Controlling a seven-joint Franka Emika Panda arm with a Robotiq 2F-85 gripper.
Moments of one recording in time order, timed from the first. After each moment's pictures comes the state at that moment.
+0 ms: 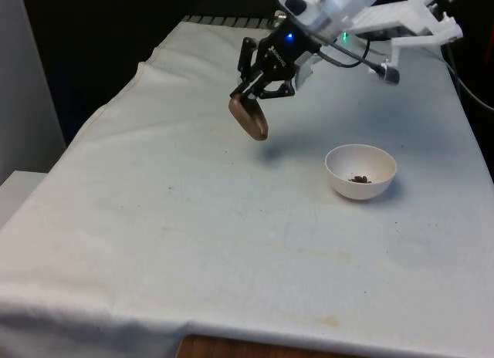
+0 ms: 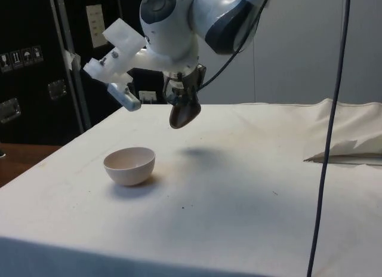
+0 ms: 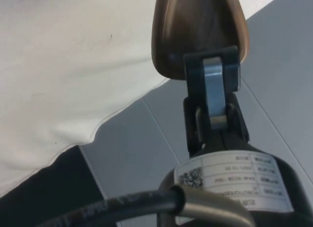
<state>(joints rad) -0.05 0.28 0.09 -2.24 -1.14 2.24 1.36</state>
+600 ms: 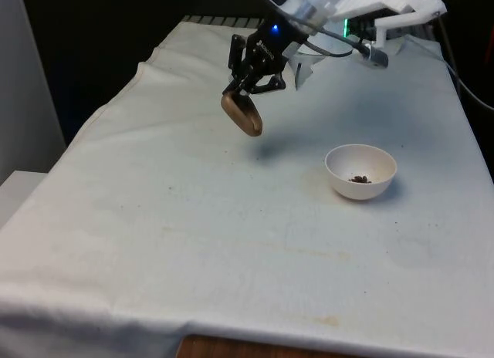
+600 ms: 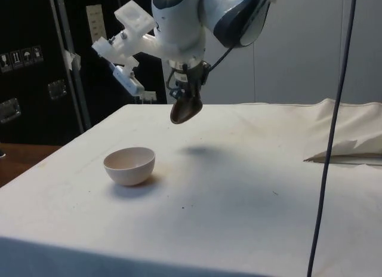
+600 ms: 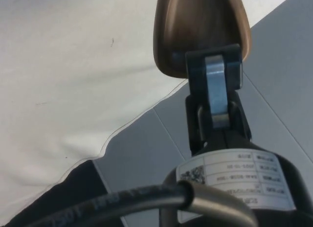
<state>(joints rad) -0.05 0.23 0.00 -2.29 -1.13 2.38 1.36</state>
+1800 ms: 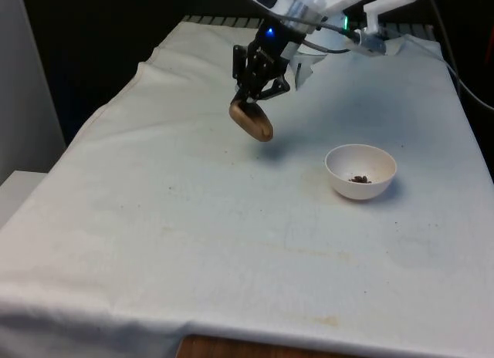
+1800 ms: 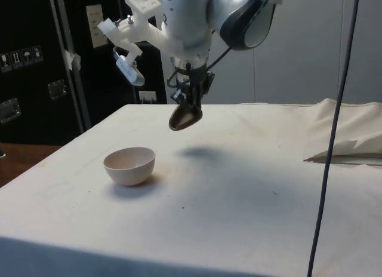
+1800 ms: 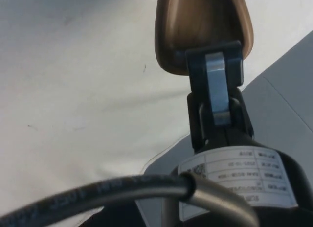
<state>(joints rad) -0.05 0.23 -0.05 -2.34 -1.04 2.56 1.34</state>
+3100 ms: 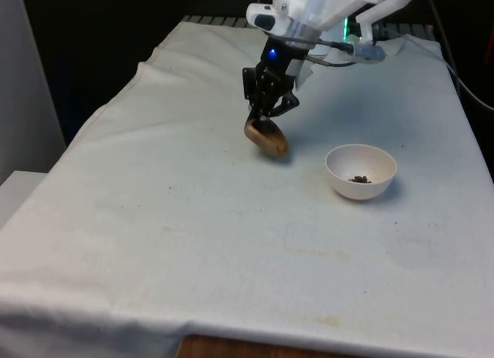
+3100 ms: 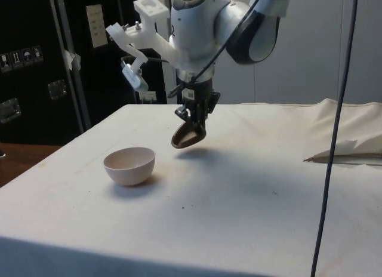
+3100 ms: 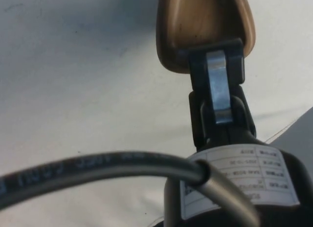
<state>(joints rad) -0.05 0.29 -0.08 -2.37 -0.95 2.72 1.33</state>
